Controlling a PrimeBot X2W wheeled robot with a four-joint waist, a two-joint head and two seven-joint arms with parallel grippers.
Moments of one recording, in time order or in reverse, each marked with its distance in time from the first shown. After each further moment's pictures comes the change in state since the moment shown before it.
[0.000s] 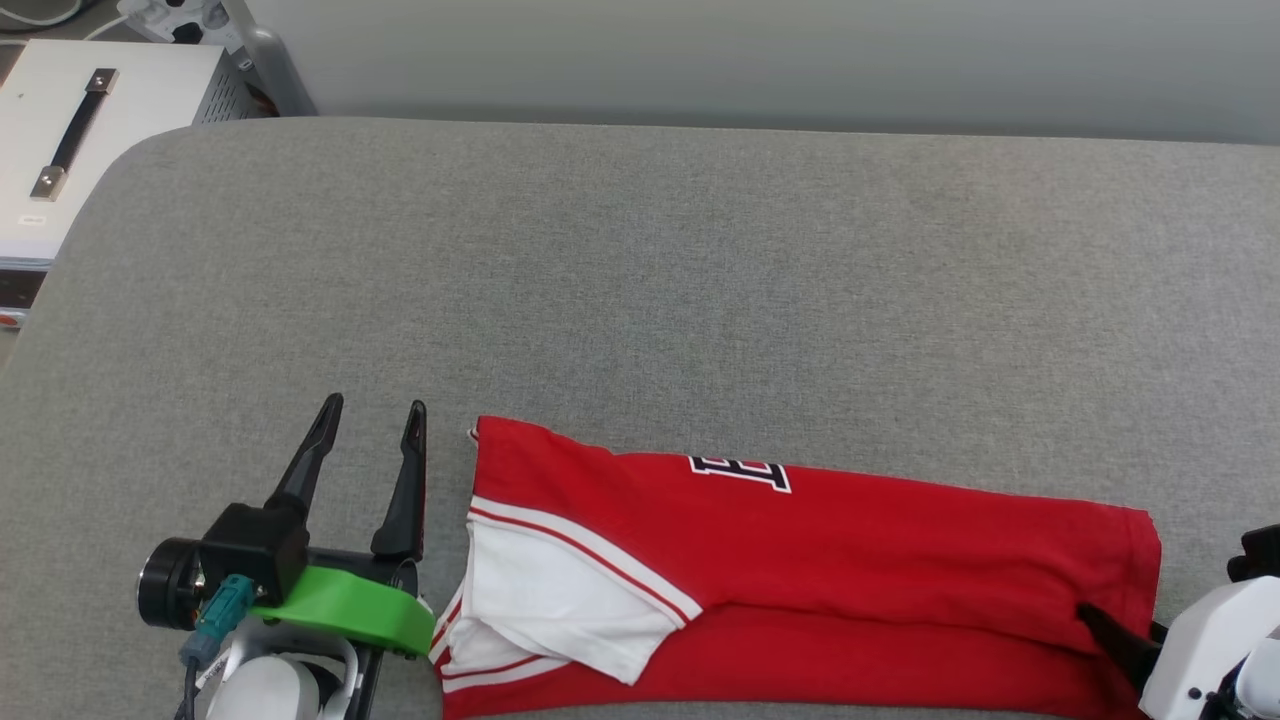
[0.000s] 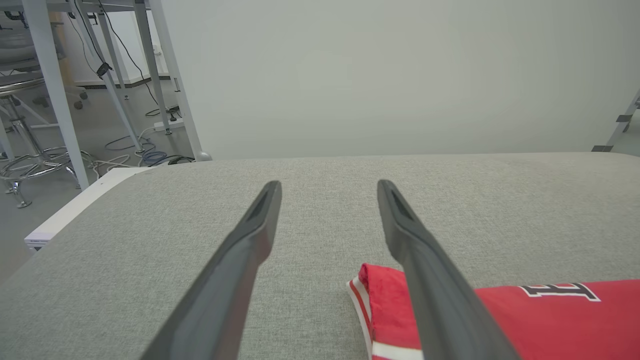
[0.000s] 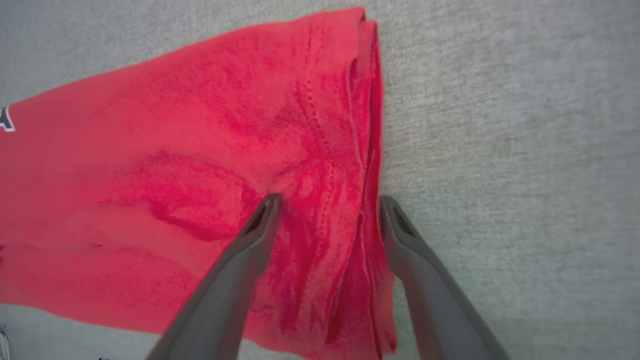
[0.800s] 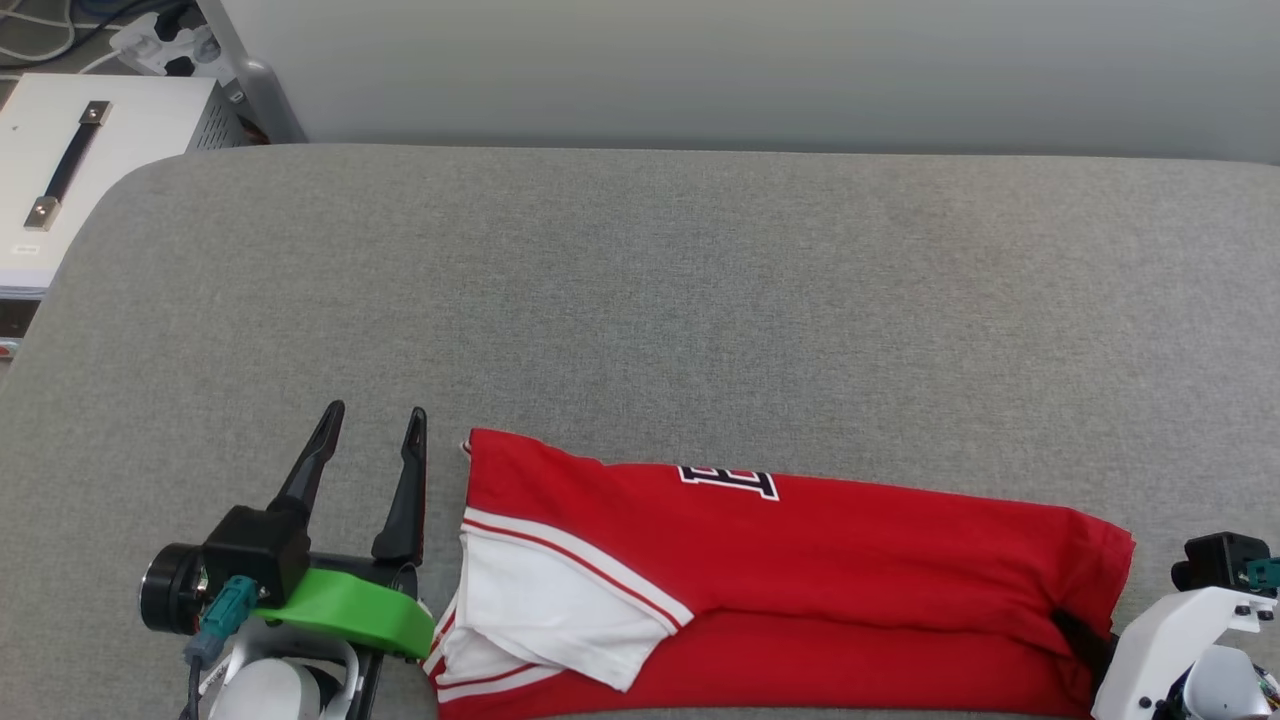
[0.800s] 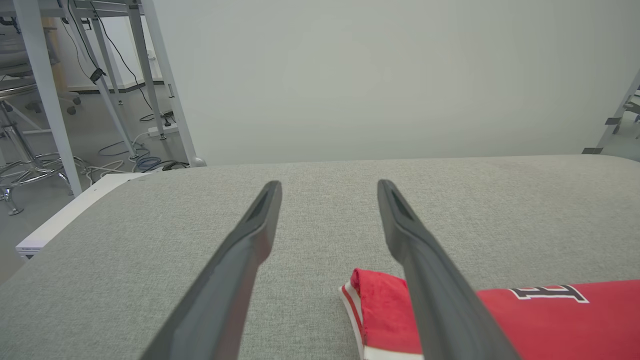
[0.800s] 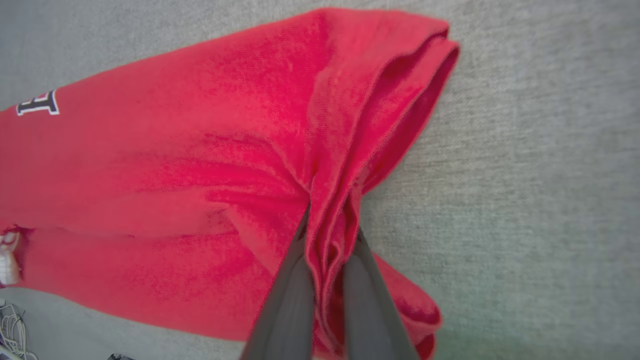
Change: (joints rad) left arm 0.000 -0.023 0.027 0.027 0.026 -0.023 0.000; right arm -0.017 -0.009 0.079 0.067 0.035 0.003 -0.124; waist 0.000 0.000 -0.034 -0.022
